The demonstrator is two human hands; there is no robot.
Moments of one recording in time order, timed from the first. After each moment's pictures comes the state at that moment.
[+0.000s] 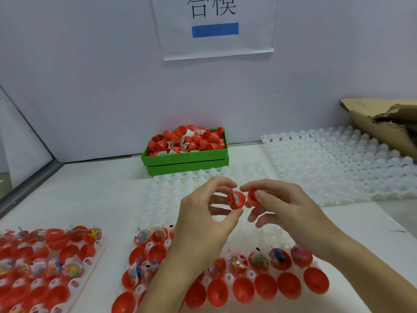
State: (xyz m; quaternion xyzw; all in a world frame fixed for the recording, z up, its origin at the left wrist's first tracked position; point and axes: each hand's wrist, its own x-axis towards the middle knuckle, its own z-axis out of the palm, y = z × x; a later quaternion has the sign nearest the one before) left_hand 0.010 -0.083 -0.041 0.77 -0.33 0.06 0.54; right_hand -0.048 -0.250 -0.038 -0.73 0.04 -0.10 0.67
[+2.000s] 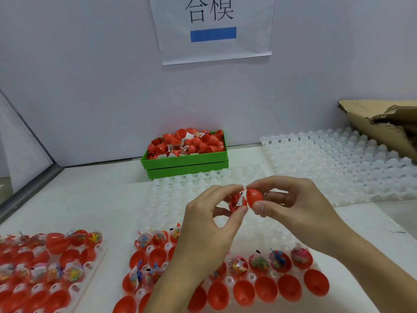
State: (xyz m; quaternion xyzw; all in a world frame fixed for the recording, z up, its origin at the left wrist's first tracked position) left_hand 0.010 -0.086 -0.047 0.75 -0.37 0.08 0.54; right_hand -0.053 -0.257 -0.029 -0.77 0.01 -0.15 0.62
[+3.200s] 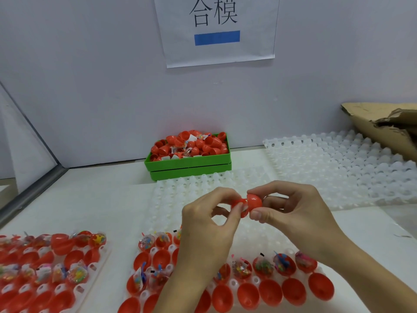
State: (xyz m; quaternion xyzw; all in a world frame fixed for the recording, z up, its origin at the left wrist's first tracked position) left_hand 0.011 -0.088 -0.050 0.75 -0.34 0.18 0.54; right_hand -0.052 -0.244 -0.031 -0.73 -0.02 -0.18 0.66
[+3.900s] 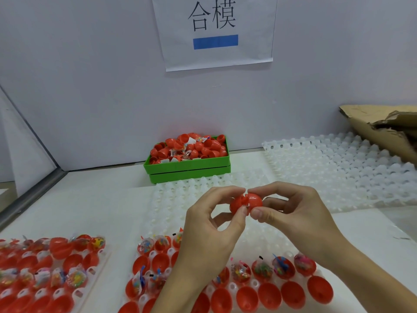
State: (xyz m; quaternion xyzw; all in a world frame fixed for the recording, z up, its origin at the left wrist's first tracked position) left_hand 0.007 -0.088 -0.044 0.69 -0.33 0.02 0.64; right_hand -0.054 -0.245 -0.029 -0.72 -0.02 -0.19 0.66
